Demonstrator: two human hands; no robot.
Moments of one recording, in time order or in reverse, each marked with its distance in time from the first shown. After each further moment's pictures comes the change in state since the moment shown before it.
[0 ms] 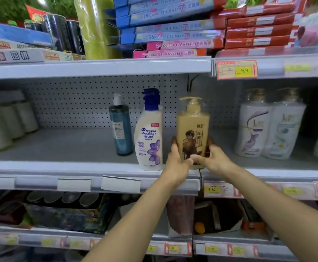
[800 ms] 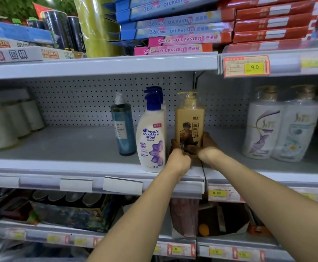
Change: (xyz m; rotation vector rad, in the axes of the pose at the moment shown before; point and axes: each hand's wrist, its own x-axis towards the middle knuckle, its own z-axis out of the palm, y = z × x) left_hand 0.035 0.002 0.001 0.127 0.083 -0.200; right_hand 0.060 -0.002 0.026 -0.106 0.111 0.178
